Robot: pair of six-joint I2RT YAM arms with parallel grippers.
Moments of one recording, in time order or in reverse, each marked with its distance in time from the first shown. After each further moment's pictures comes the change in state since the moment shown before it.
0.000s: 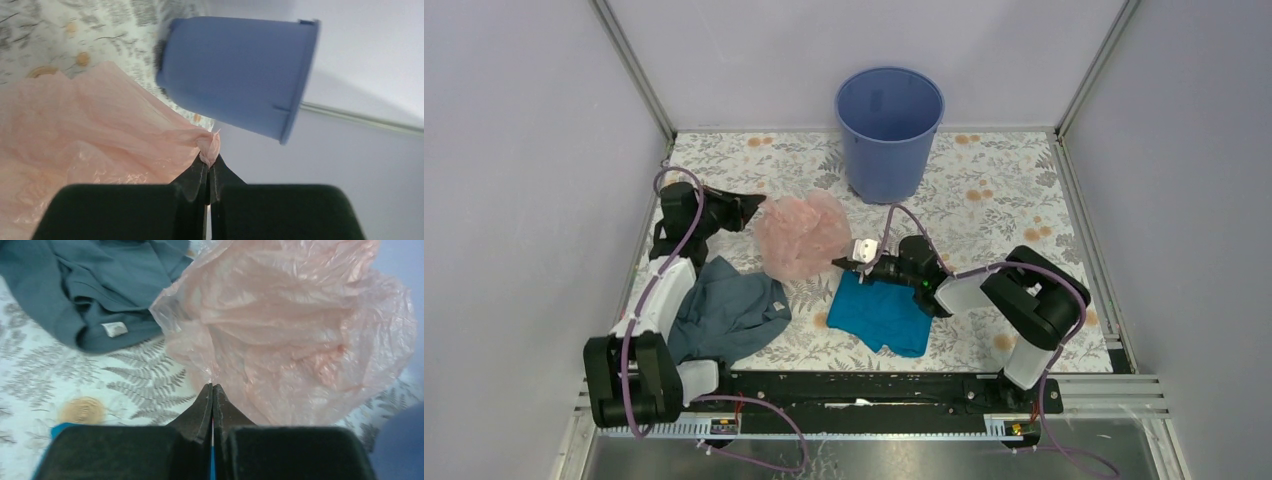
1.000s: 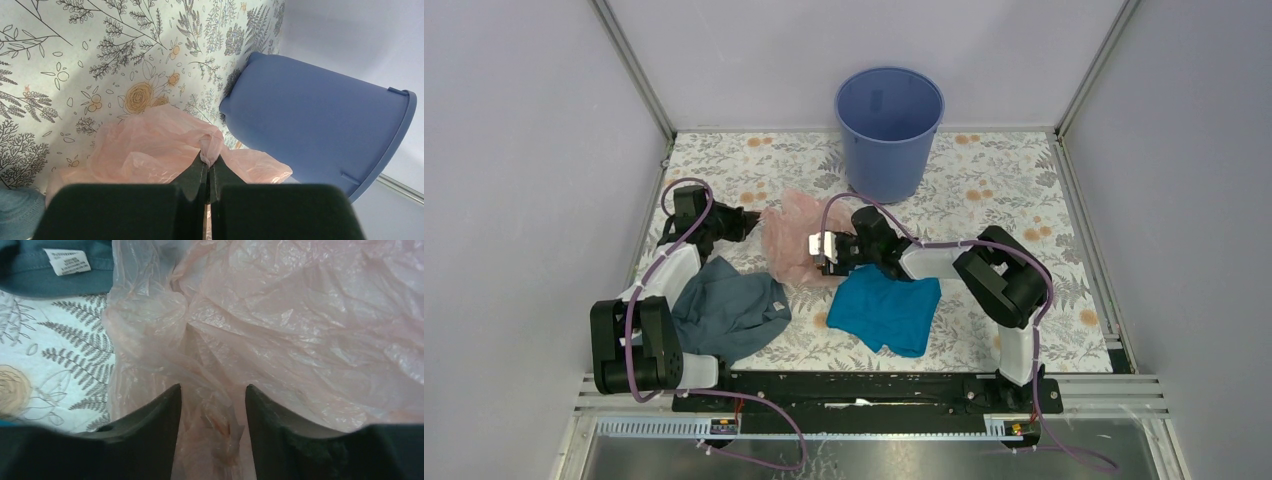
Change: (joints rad) left arm -0.001 0.202 0.022 -0.147 -0.149 0.004; right arm 0.027 0.194 0.443 -0.673 -0.049 -0.334
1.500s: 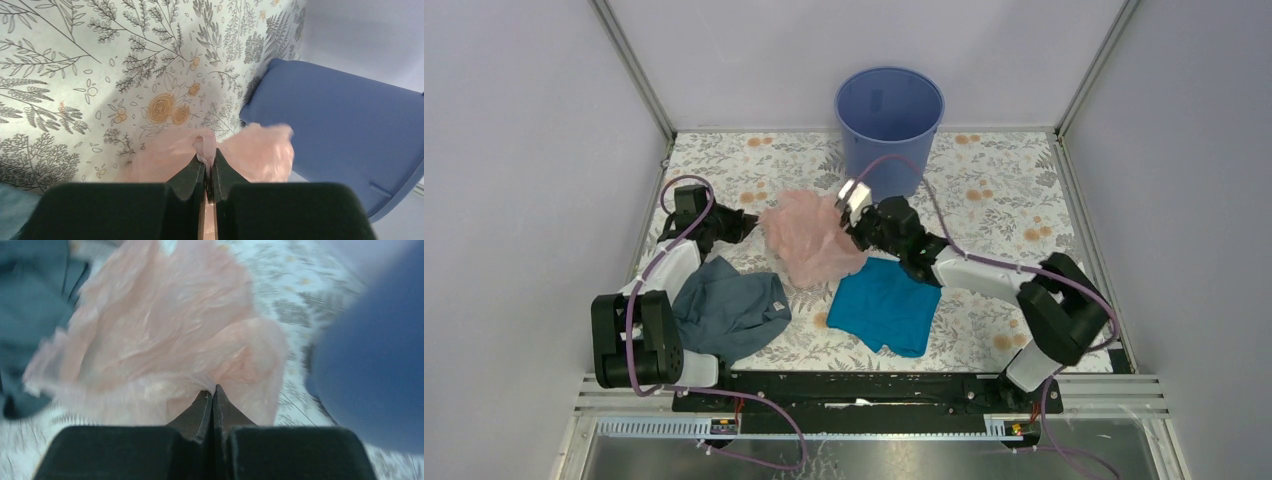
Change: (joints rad) left arm 0.003 0.027 0.021 -0.037 -0.035 0.081; right arm 0.000 -0.285 -0.101 0.002 0.387 0.457
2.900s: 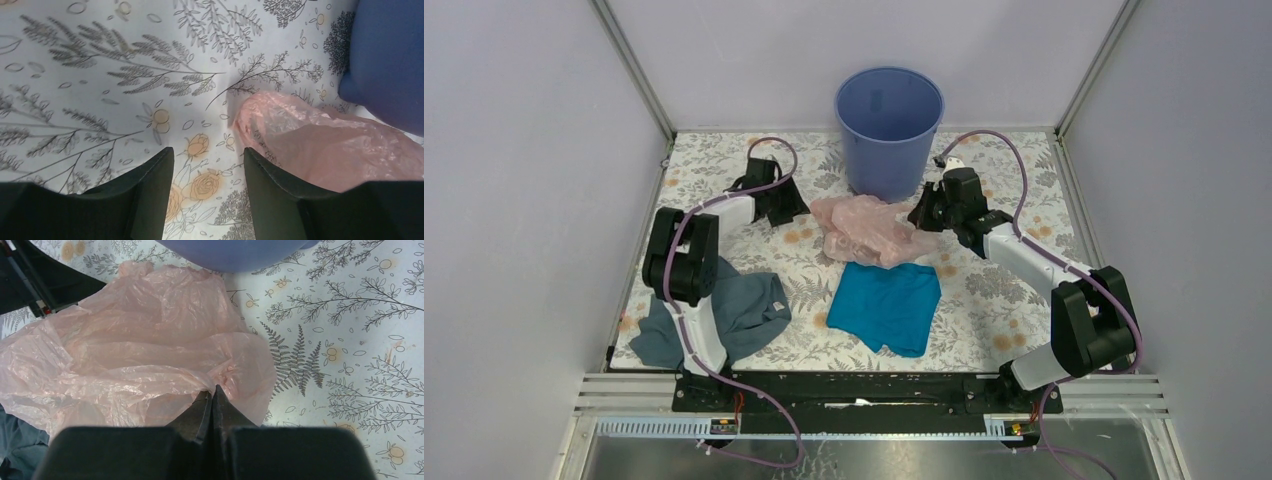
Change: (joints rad) left arm -0.272 0.534 0.399 0.002 -0.105 0.635; right arm -0.410 -0.172 0.013 -0.468 0.027 0.743
